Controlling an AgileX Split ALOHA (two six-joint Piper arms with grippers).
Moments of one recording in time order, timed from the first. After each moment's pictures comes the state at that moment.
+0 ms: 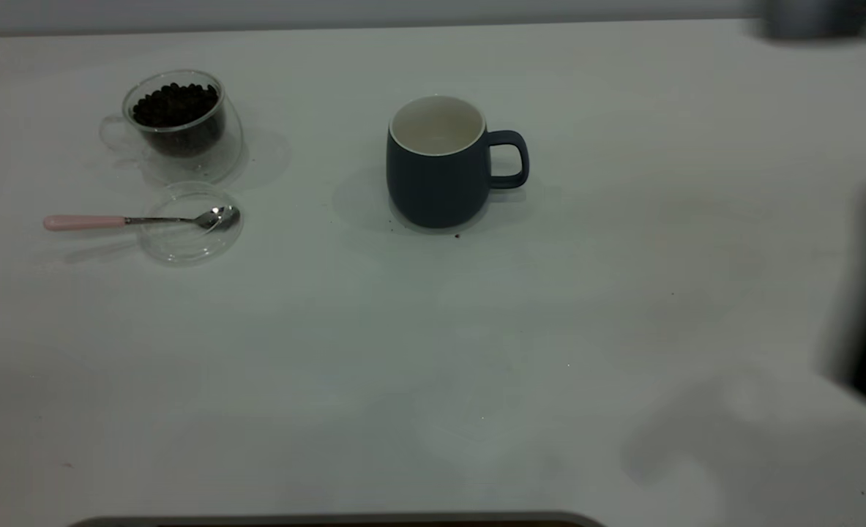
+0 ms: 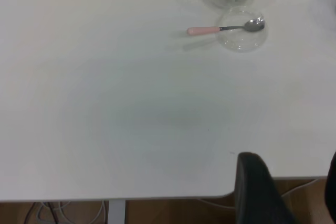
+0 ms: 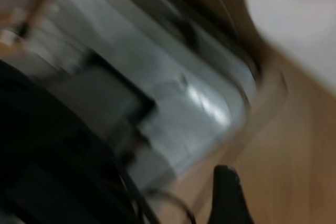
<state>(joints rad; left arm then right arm) 0.00 -0.02 -0.49 -0.01 1.14 0.01 0.38 1.35 -0.62 0.32 1.00 -0.36</state>
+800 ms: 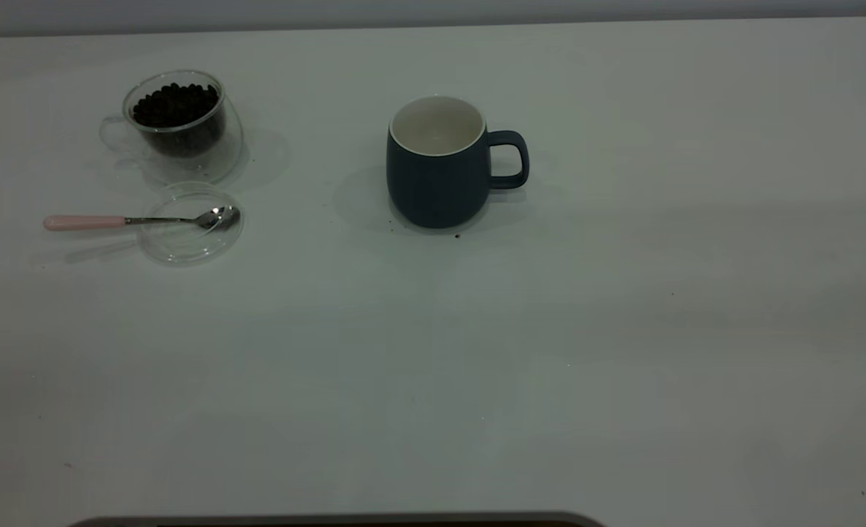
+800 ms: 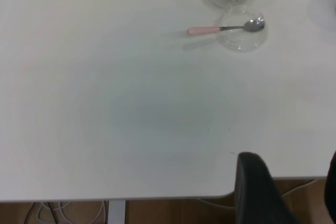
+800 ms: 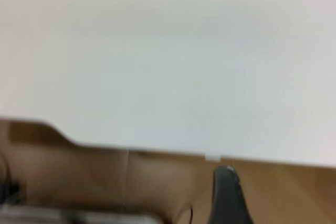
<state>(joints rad) 0.00 -0.02 -0.49 -0.01 1.14 0.01 0.19 0.36 -0.47 -0.04 1.10 0.11</state>
